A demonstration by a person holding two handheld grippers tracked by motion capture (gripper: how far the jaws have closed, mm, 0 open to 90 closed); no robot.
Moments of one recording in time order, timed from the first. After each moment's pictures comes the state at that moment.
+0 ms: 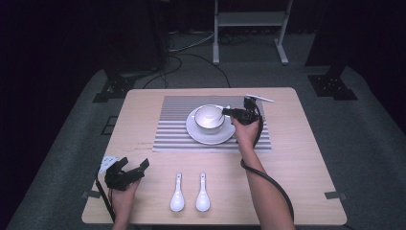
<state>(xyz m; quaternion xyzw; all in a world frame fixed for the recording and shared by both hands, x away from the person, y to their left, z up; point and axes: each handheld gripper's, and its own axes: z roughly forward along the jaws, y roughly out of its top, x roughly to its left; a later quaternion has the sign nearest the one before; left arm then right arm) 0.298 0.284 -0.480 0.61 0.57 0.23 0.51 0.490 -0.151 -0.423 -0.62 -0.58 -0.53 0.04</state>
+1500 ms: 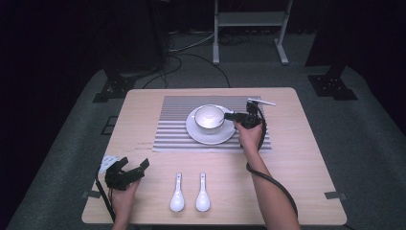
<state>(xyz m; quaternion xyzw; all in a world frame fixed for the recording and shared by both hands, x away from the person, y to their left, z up) 0.299 0.284 -0.480 0.61 0.57 0.23 0.51 0.487 -0.164 -0.439 -0.61 -0.59 -0.52 0.05</state>
